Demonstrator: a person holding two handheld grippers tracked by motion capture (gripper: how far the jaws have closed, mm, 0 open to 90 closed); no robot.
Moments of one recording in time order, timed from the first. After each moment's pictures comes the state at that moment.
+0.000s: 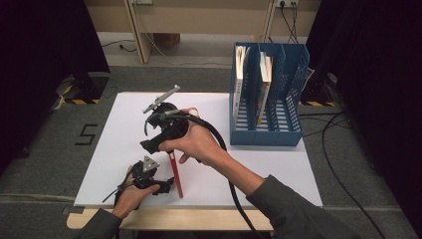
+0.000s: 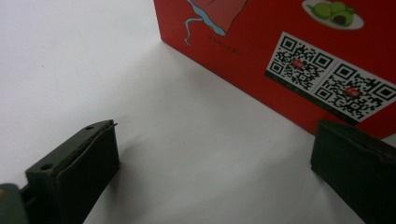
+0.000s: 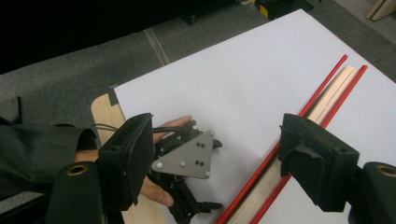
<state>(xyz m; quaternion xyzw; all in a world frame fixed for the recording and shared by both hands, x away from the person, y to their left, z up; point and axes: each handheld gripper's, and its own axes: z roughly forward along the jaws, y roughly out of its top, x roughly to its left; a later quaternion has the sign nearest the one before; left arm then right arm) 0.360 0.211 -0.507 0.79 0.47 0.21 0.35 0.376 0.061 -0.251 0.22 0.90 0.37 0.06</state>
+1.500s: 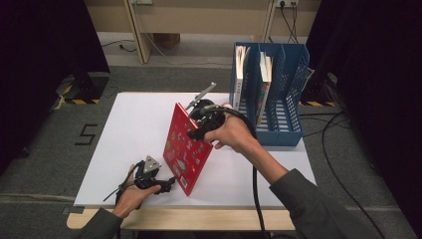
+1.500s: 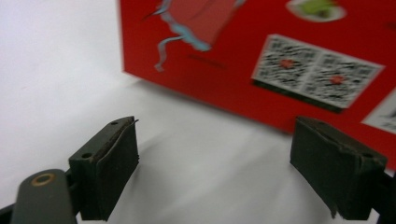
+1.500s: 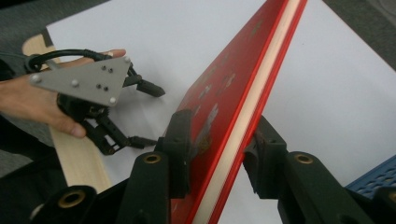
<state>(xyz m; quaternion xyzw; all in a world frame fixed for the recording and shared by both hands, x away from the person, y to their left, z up) 0.361 0.214 -0.501 0.79 0.45 0.19 0.37 0.424 -0.019 -0.279 0.24 0.92 0.30 0.08</state>
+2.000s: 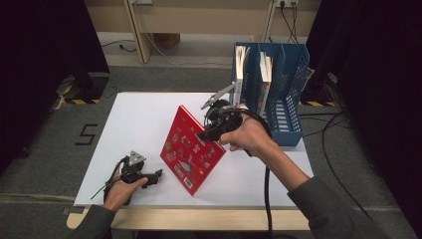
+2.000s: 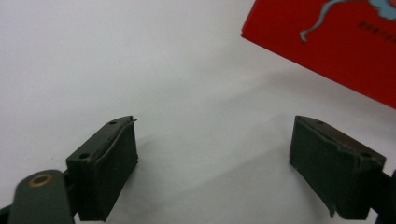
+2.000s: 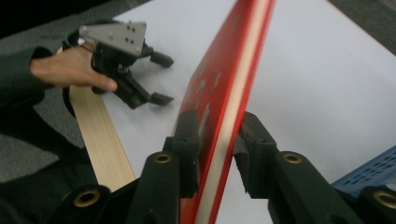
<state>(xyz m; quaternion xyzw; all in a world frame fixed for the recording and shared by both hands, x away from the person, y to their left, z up) 0.372 0.247 -0.504 0.76 0.49 0.21 0.36 0.406 -0.052 -0.262 0.25 0.91 0.33 0.06</state>
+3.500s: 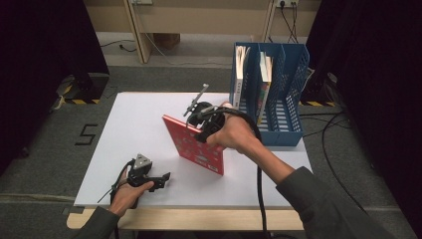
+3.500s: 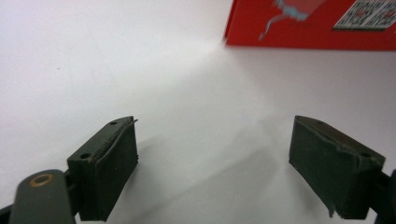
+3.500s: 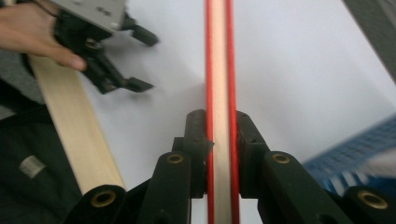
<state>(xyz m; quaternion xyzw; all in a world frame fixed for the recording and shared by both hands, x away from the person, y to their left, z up) 0.362 0.227 -0.502 0.76 0.48 0.18 0.39 0.406 -0.020 -0.260 0.22 0.95 0.21 0.11</state>
